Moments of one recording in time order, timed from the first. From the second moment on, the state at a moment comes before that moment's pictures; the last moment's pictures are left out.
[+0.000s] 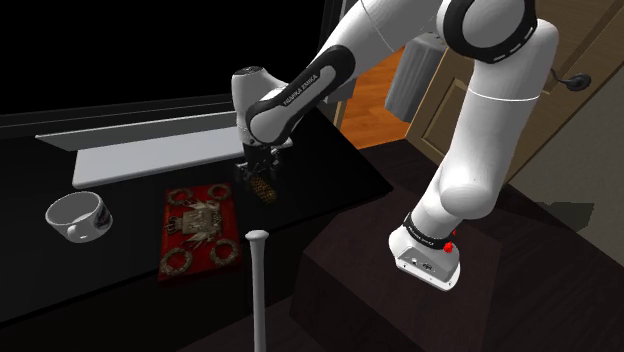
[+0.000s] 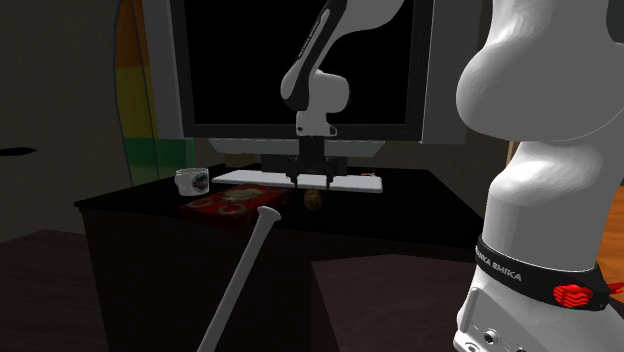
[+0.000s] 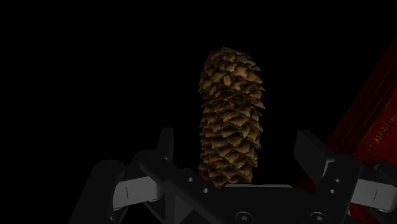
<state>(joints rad) 0.15 0.23 0.25 -2.24 0.02 2.34 0.51</state>
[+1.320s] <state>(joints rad) 0.16 0.28 0.24 -2.26 0.00 2.41 0.52</state>
